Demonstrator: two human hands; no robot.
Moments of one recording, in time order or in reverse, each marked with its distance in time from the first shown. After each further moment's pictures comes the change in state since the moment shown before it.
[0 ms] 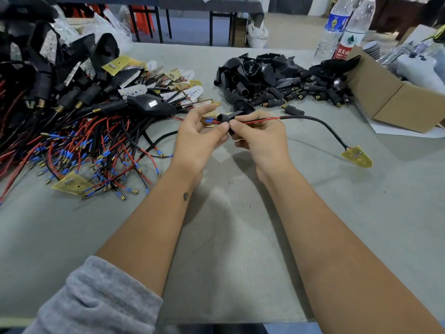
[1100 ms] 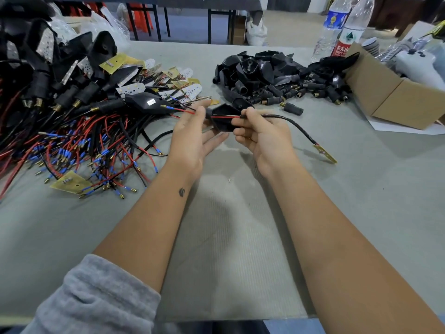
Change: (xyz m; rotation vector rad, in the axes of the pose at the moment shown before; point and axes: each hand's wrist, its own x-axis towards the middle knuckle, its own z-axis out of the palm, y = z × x) left_hand 0.004 0.002 -0.001 -0.213 0.051 -0.124; right_hand 0.007 0.000 -0.006 0.202 0.020 0.162
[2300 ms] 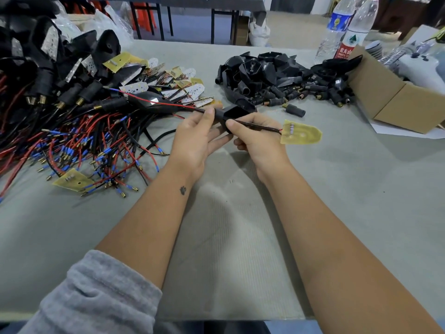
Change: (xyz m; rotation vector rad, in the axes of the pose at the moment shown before) left_hand -0.001 -0.001 -0.001 -0.015 -0.053 0.001; right_hand -0.005 0.008 0.004 -0.312 -0.036 -0.147
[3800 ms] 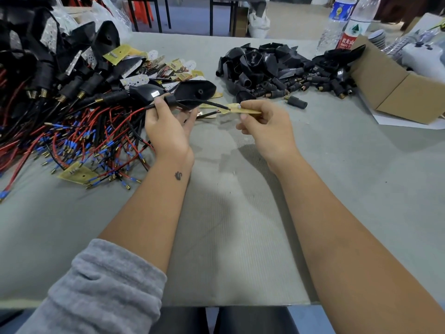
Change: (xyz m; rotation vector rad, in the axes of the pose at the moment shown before) left_hand 0.009 0.013 -0.017 -0.281 0.504 0.198; right_hand 0.003 -0.002 -0.010 -0.223 -0.001 -0.096
